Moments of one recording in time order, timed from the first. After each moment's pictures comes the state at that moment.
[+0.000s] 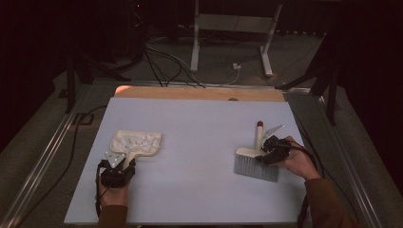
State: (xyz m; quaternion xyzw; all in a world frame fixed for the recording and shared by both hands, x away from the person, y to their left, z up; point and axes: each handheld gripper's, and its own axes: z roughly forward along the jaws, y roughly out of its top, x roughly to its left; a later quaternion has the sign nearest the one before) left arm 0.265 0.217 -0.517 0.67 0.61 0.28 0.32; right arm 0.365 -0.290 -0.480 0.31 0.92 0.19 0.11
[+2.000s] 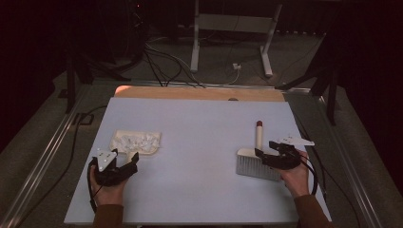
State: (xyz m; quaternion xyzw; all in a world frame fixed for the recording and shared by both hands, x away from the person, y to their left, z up) left arm 0.257 0.225 -0.487 0.65 0.54 0.31 0.43; right arm 0.311 -0.301 -0.472 0.48 0.75 0.42 0.20
